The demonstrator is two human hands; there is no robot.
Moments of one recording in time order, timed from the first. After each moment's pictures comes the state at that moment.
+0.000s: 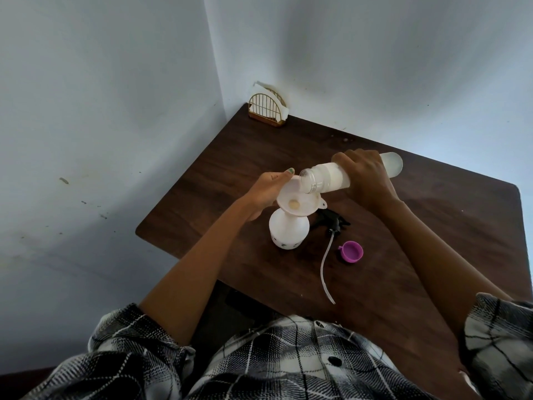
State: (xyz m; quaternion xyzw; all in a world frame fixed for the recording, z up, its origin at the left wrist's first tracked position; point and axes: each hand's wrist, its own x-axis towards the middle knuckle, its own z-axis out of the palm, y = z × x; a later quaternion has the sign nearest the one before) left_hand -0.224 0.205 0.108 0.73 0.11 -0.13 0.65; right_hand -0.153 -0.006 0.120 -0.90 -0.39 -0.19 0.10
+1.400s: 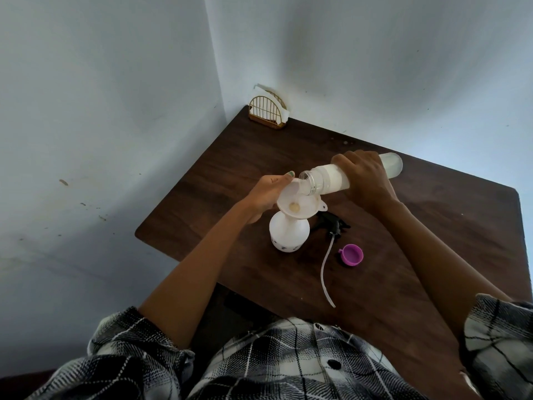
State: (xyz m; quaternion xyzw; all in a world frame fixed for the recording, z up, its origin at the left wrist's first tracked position) left_hand -0.222 0.209 0.103 0.73 0.12 -0.14 0.65; right_hand -0.151 -0.003 0.121 -0.89 -0.39 -0.19 0.11
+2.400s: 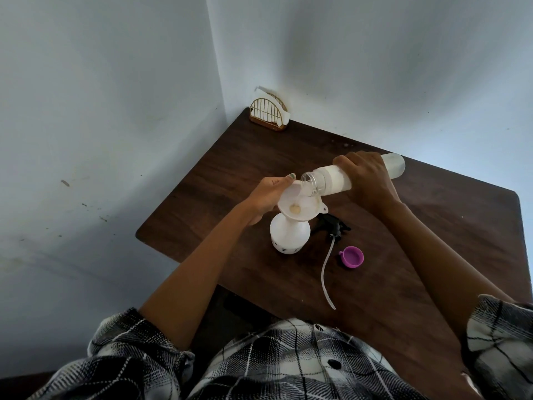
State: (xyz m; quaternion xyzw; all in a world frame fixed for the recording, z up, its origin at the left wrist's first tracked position) left_hand -0.221 0.209 0.102 0.73 0.12 -0.14 0.66; right_hand -0.146 -0.005 0.121 -0.89 -0.40 -0.21 0.09
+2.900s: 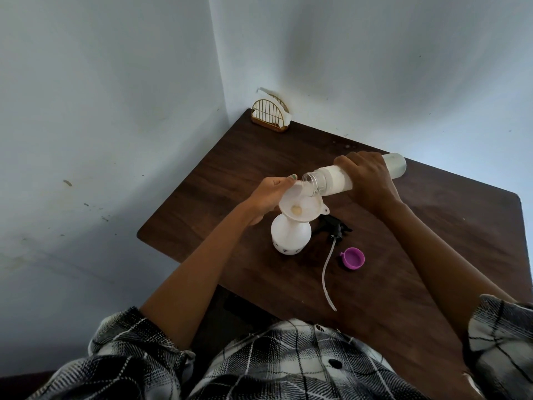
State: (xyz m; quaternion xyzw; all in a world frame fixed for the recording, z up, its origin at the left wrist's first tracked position) left_hand -0.221 0.209 0.104 0.73 0.13 -0.13 0.66; right_hand -0.144 -0.004 0.121 -0.88 -0.40 -0.22 0.09
